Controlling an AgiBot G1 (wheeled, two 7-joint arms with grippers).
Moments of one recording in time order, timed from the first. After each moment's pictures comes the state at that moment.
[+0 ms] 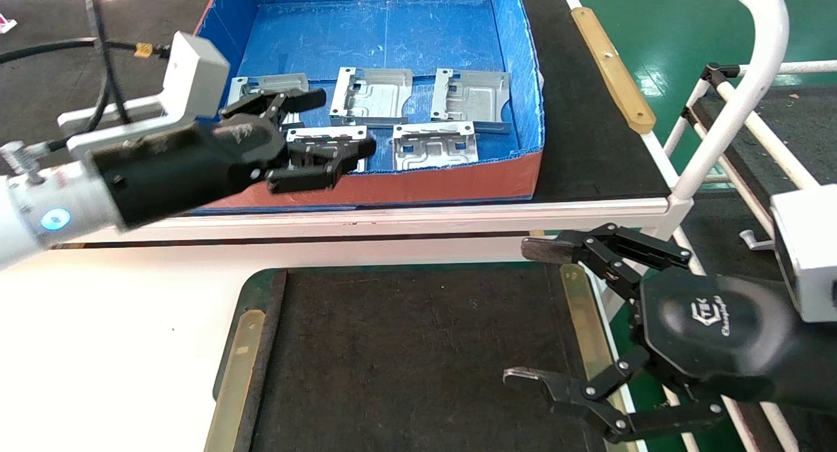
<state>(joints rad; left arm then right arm) -1.35 0.87 0.42 -1.11 1.16 0.97 -0.32 1.08 -0.57 -0.37 1.23 -0.65 -1.44 0.13</state>
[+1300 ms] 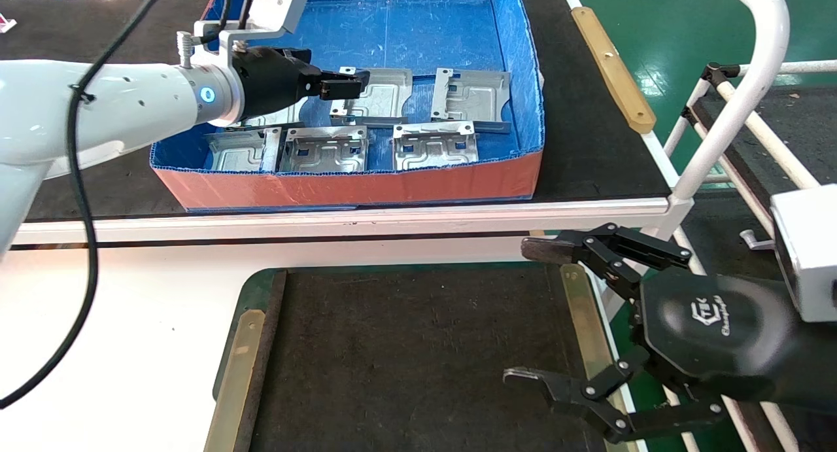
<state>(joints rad) -1.75 1.23 0.70 -0.63 1.79 0.60 -0.84 1.08 -0.57 -0.37 1.23 -0.65 -1.44 0.13</state>
